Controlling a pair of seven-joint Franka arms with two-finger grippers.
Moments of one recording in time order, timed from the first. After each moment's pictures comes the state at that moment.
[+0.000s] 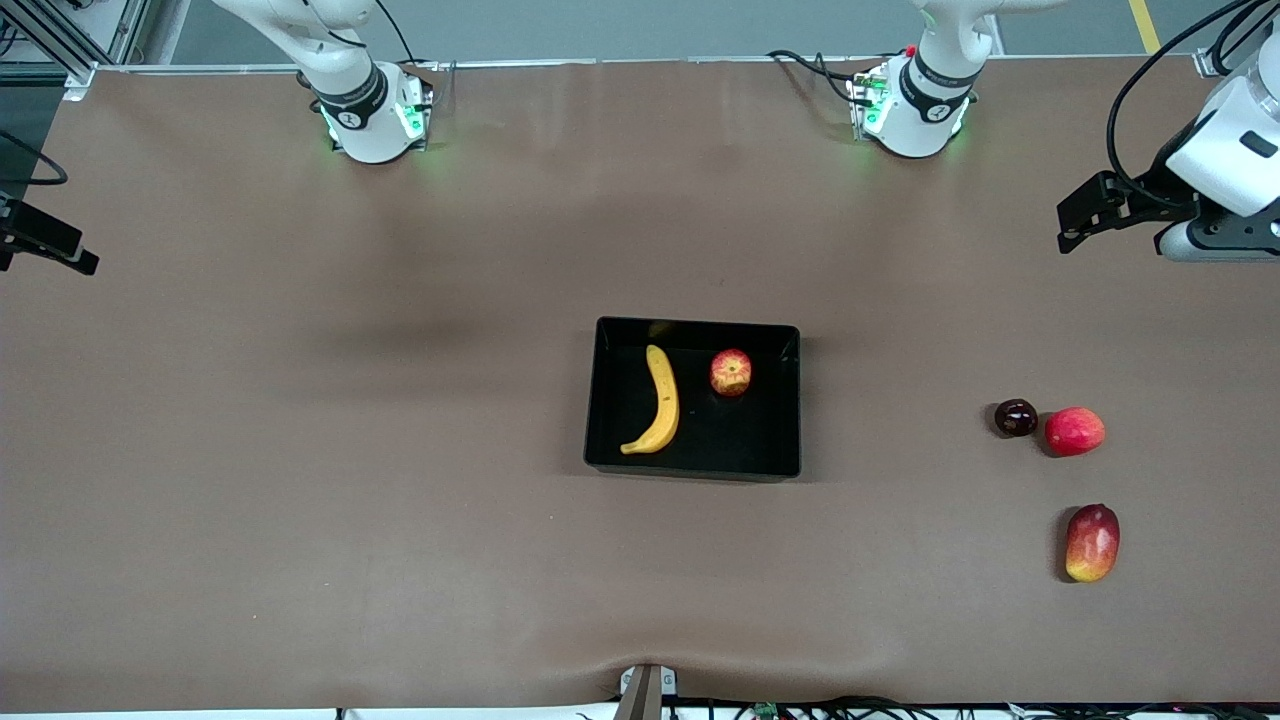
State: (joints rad) left arm 0.03 -0.02 -0.15 -1.54 0.02 1.52 -0.08; right arm -0.20 0.02 0.06 -1.50 0.03 1.50 -0.06
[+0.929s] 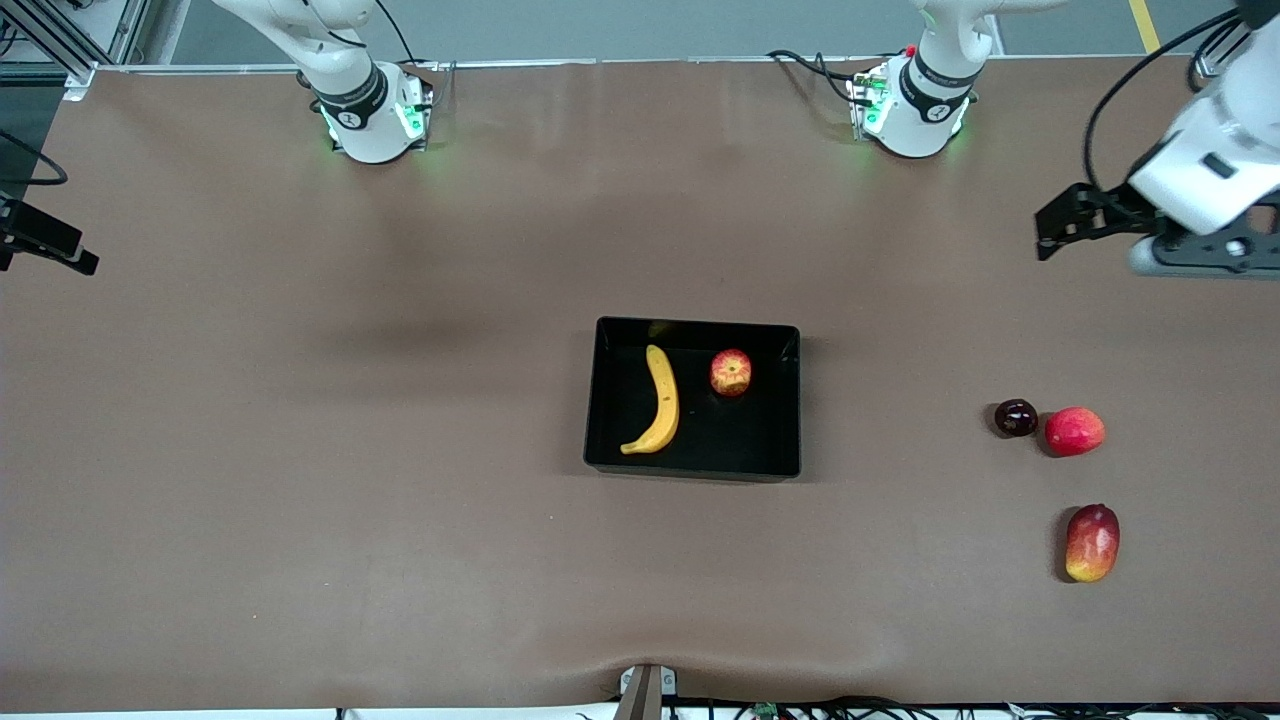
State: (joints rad) left arm 0.03 0.02 -0.21 -1.54 0.02 1.52 -0.08; right arm -0.20 0.02 0.06 -1.50 0.03 1.50 -0.06
